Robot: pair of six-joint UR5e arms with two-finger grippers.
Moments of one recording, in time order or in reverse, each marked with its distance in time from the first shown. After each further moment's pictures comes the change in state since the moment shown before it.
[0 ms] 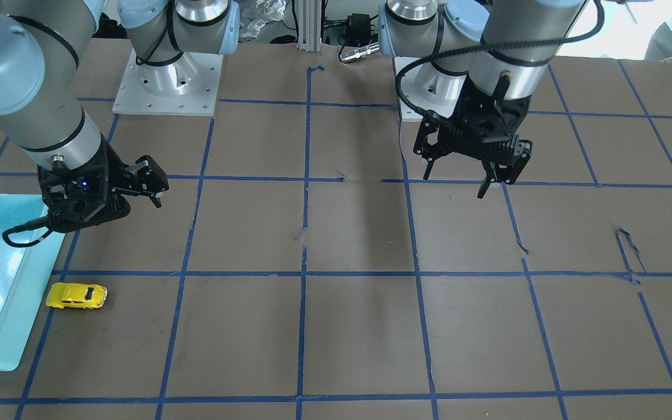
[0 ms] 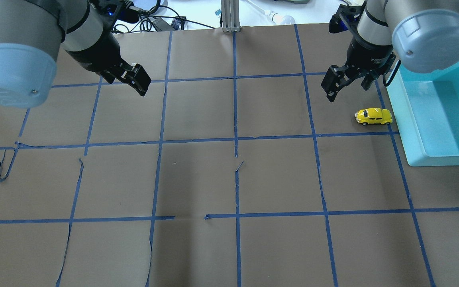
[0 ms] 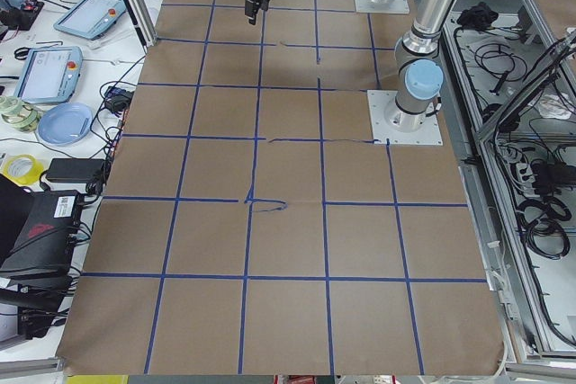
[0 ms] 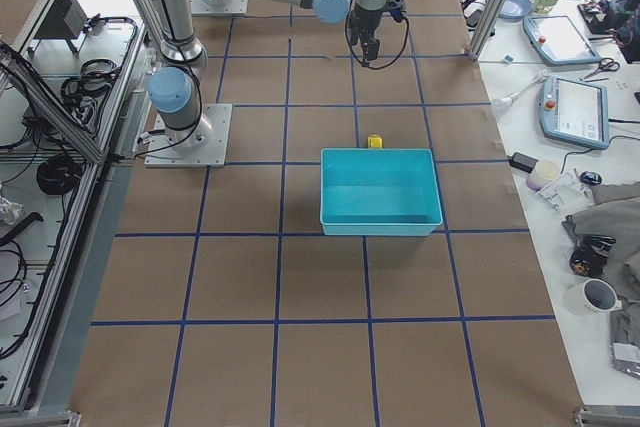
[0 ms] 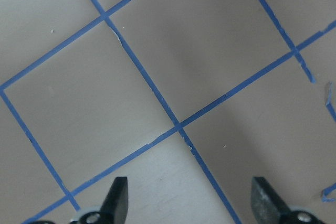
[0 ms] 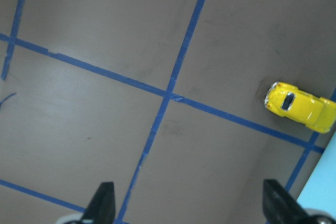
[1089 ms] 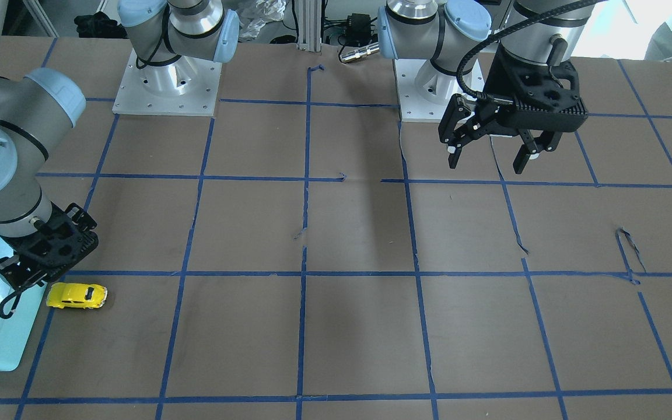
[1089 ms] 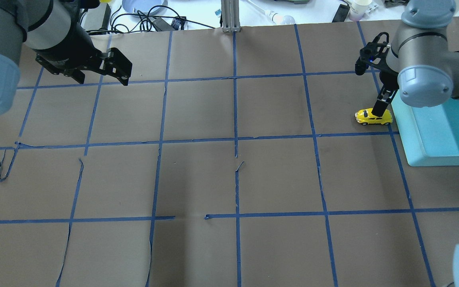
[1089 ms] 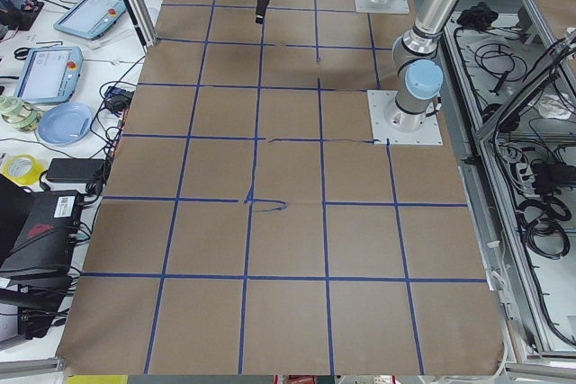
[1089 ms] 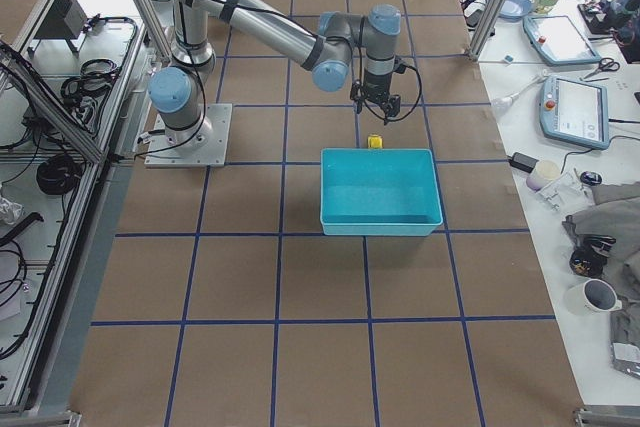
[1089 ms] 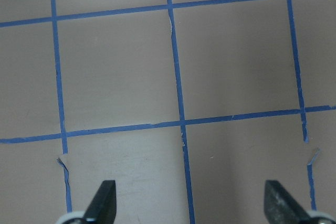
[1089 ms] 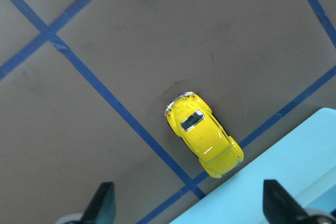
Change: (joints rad) left arm 0.066 0.050 -0.015 0.016 0.014 -0.192; right arm -0.154 0.134 0.176 -0.402 -0.175 -0.725
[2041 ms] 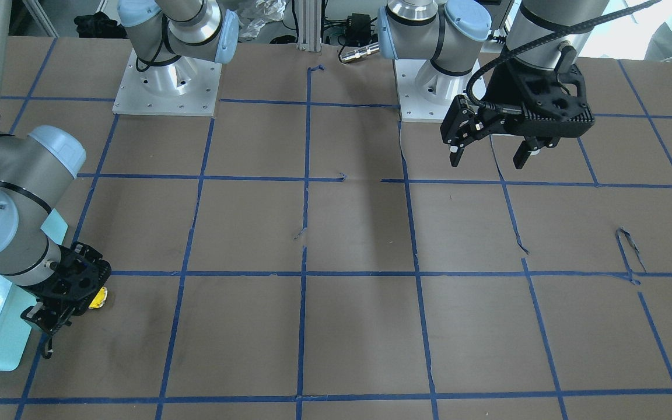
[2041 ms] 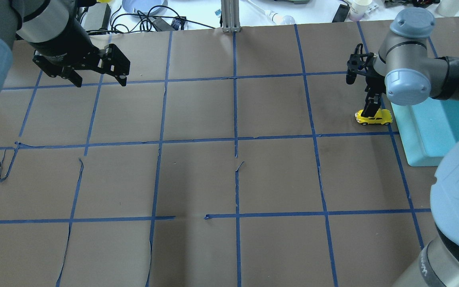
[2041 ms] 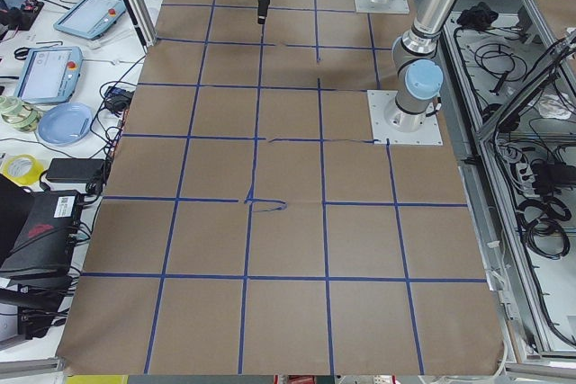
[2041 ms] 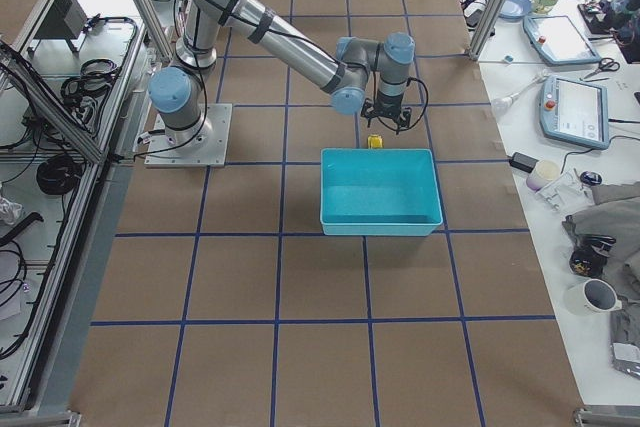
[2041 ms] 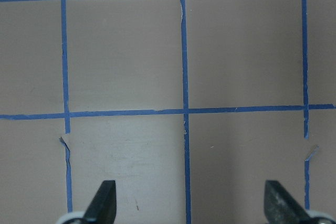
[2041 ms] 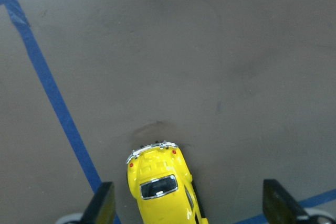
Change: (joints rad) left arm 0.004 -0.029 0.057 -0.109 0.000 -0.059; right arm -0.021 0.163 -0.062 -0.076 0.110 -0.267
